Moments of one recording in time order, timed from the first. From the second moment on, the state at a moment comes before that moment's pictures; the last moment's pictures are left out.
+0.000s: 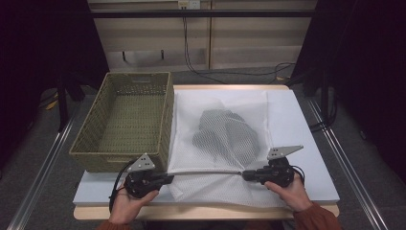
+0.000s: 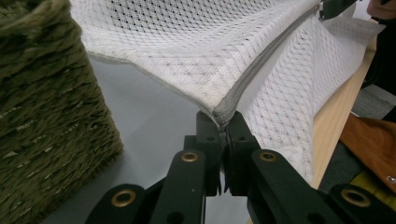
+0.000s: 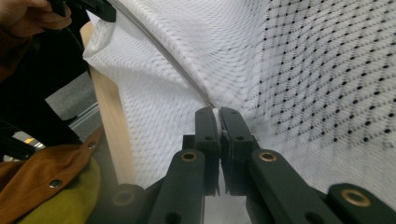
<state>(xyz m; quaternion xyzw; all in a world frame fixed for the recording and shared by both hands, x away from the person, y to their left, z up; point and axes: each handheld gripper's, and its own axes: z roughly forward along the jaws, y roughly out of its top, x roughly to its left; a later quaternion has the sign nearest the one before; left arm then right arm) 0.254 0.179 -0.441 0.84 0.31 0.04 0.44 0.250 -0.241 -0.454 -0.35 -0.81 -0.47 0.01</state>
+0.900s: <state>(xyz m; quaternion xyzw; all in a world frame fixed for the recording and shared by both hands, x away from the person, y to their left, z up) 0.254 0.181 -0.442 0.85 0.31 0.04 0.43 0.242 -0.253 -0.458 -0.37 -0.81 -0.46 0.00</state>
